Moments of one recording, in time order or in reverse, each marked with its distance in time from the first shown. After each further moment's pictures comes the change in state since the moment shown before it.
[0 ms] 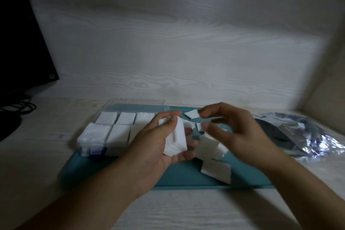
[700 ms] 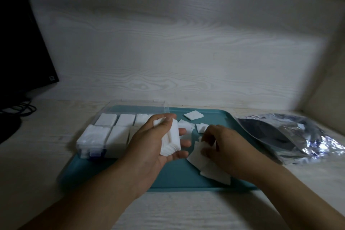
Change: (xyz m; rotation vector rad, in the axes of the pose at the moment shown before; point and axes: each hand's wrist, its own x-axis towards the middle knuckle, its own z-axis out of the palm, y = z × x) left_hand 0.005 -0.001 -0.004 0.056 0.112 0.043; right_hand -0.001 0.010 0.015 -0.678 -0.230 0.250
